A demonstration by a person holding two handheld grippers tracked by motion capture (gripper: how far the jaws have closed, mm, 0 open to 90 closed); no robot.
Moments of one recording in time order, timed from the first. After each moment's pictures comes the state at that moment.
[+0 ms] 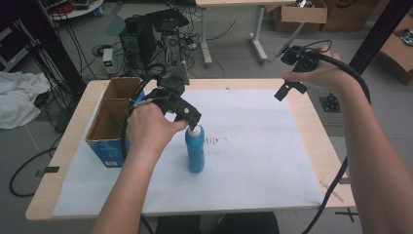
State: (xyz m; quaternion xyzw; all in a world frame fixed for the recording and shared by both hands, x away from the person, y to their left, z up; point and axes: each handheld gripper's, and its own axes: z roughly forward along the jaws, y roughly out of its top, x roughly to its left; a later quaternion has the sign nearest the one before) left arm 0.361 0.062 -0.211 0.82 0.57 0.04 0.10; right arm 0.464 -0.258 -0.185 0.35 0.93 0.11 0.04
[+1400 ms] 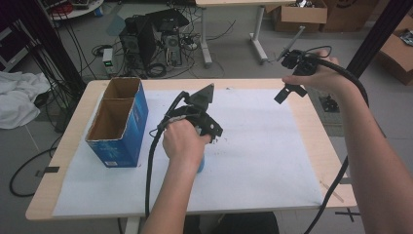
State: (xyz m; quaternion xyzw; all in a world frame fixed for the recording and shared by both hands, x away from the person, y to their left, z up) left arm 0.372 0.006 -0.276 0.81 0.58 0.06 0.04; right arm 0.466 -0.263 -0.198 0.35 0.93 0.12 0.04
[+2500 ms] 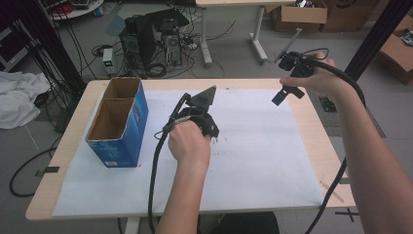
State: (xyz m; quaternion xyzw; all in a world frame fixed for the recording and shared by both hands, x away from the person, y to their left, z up) left arm 0.375 0.001 -0.279 0.79 0.61 0.07 0.01; right arm 0.464 -0.257 -0.202 0.34 0.93 0.12 0.03
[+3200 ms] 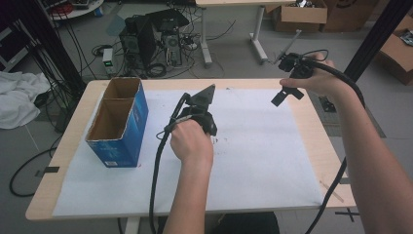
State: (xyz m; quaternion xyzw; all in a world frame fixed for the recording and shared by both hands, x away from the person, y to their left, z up) left arm 0.379 -0.001 -0.280 0.77 0.63 0.06 0.00; right arm 0.466 -0.259 -0.206 0.33 0.93 0.13 0.03
